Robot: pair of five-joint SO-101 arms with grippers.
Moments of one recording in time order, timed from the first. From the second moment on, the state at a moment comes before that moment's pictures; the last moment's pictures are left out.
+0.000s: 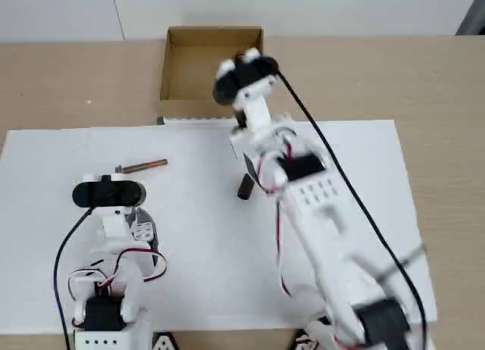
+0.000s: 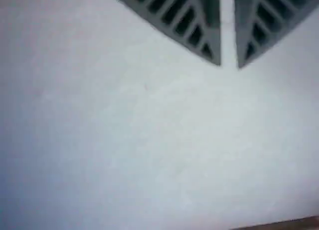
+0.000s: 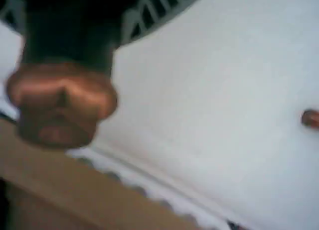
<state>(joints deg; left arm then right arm) -4.7 -103.3 92.7 62.5 7.6 -24.9 -10.6 22.0 36.0 4.4</state>
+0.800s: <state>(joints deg) -4.7 -103.3 92.7 62.5 7.6 -25.0 42.7 -39.6 35.5 7.3</state>
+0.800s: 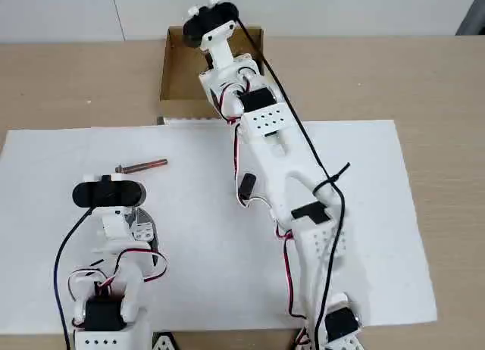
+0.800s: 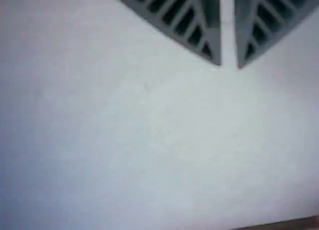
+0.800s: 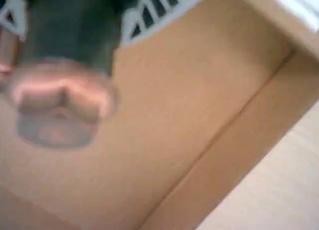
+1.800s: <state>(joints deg) -4.7 -103.3 92.7 62.5 7.6 -25.1 53.3 -61.4 50.3 7.6</state>
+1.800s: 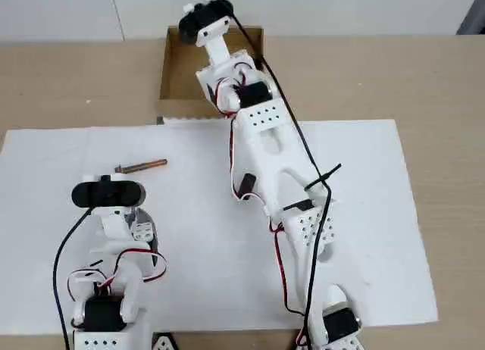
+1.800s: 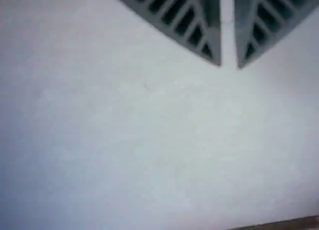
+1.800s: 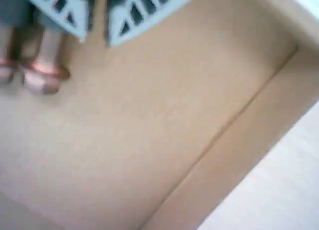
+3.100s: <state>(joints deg) -4.7 -103.3 92.7 62.5 7.6 -25.1 28.9 -70.9 98.3 -2.4</state>
